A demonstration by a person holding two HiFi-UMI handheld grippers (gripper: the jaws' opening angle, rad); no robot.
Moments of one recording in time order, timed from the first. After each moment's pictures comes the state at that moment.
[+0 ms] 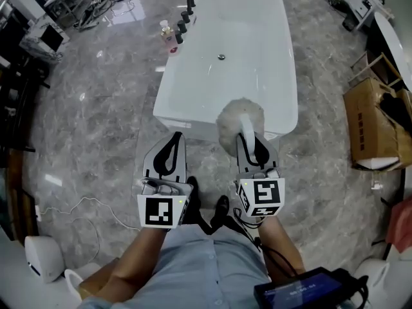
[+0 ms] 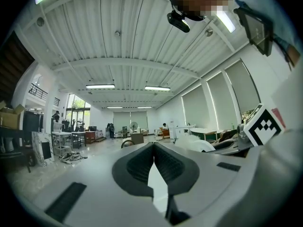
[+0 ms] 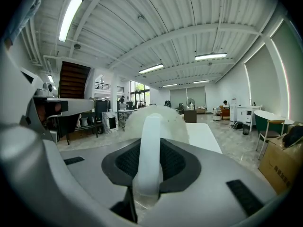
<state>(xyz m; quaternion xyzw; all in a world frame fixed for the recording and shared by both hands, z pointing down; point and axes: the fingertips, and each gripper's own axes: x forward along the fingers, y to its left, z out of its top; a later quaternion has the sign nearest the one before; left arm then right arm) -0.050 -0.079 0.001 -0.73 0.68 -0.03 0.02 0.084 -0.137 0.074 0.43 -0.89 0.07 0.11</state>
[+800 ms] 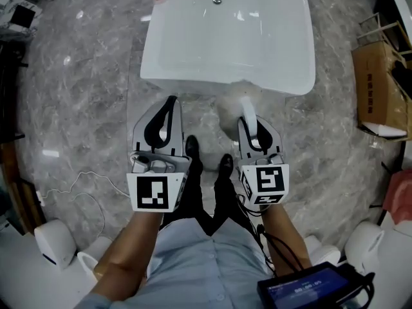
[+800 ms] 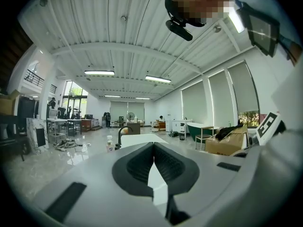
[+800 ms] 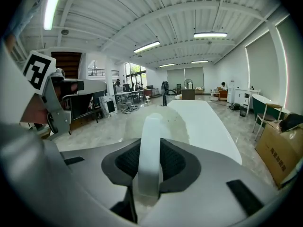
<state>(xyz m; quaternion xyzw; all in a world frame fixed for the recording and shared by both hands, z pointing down) -0.104 -0.148 0.107 -0.75 0.66 -0.06 -0.04 0.047 -0.148 0.214 0.43 -0.87 0.15 0.21</state>
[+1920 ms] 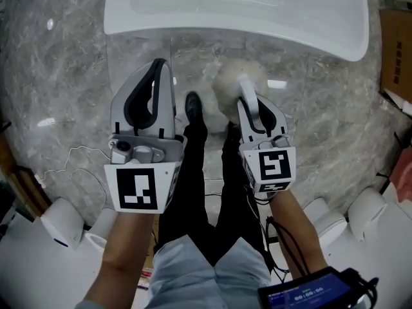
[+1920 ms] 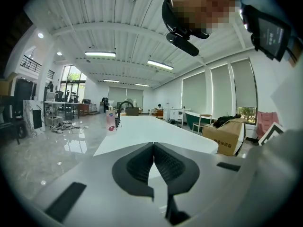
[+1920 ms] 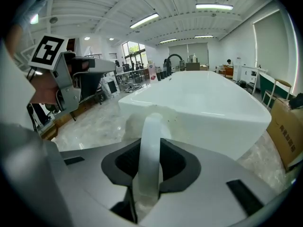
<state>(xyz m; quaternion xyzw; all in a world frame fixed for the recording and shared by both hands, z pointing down) -0.147 -0.174 0.316 -0.76 0.64 -0.09 -0.12 0.008 -0.120 0.447 0.39 -0.84 0.23 0.31</state>
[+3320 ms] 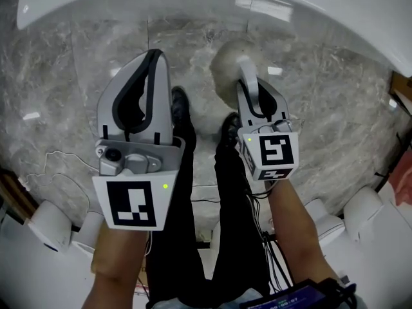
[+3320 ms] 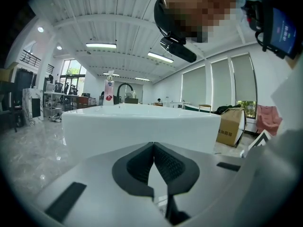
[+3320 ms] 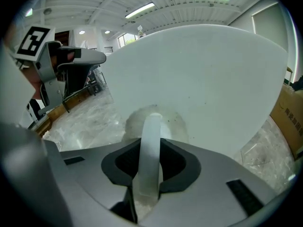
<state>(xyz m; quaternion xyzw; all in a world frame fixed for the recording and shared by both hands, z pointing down) -0.126 -0.174 0.540 -0.76 0.63 -0.10 -0.14 0.027 -0.133 0.687 0.39 -0.82 0.25 0.34</state>
